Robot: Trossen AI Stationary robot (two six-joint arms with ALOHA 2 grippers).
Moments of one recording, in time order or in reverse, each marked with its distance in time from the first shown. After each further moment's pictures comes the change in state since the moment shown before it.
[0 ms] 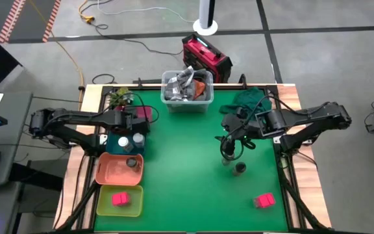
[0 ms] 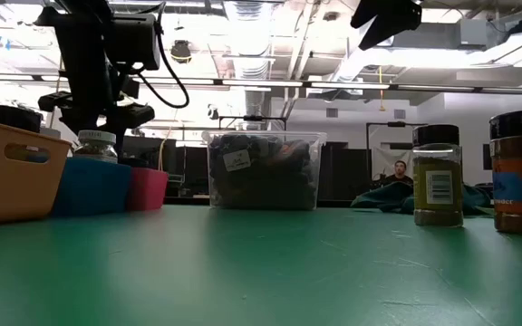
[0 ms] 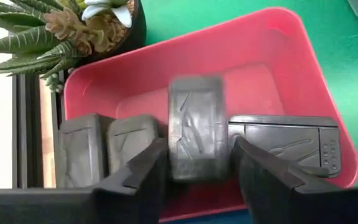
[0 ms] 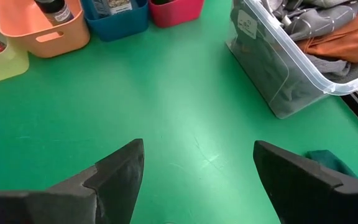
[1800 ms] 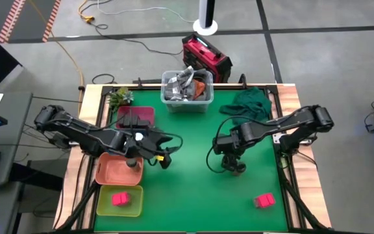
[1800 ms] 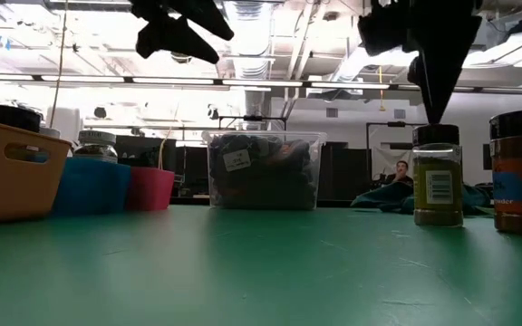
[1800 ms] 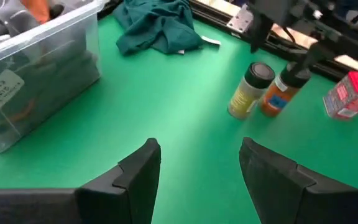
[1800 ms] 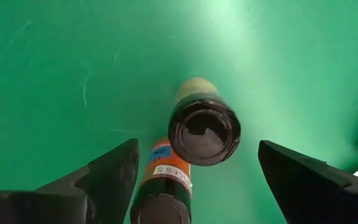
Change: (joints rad) left arm -0.454 0.077 0.221 0.692 0.030 0.488; right arm 0.002 0.266 -0.006 -0.324 -0.404 0.163
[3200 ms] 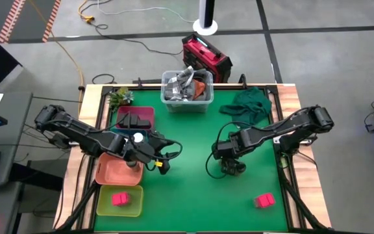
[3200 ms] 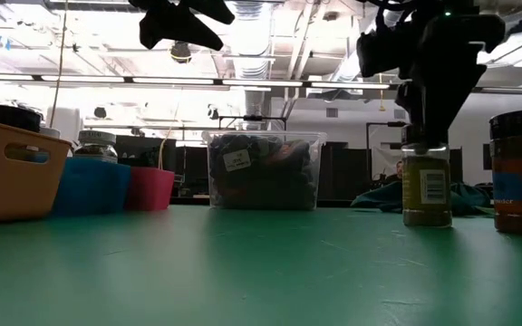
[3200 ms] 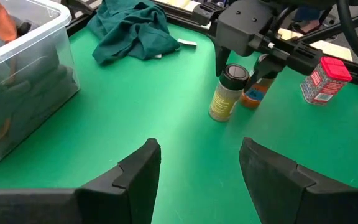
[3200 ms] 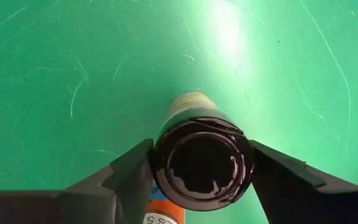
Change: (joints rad) left arm -0.051 0.001 0.000 0.048 0.008 0.096; right arm 0.030 0.002 -0.161 0.251 0.042 -0.152
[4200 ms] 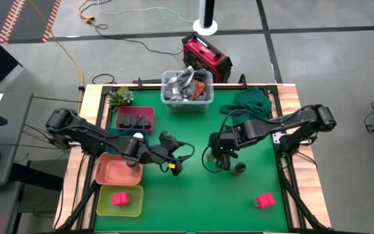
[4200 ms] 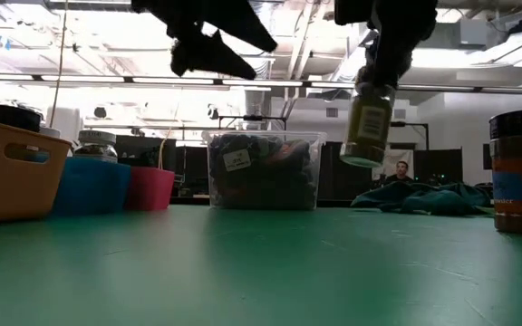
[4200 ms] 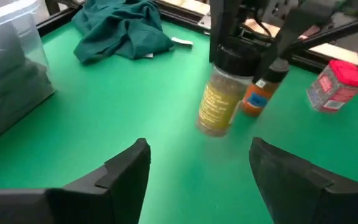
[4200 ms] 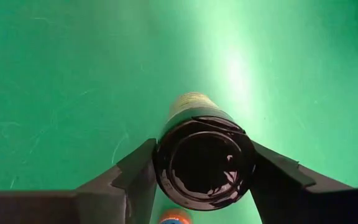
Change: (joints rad) left arm 0.043 0.174 0.001 0.213 0.038 0.022; right arm -0.033 -0.037 0.160 0.025 0.016 -0.081
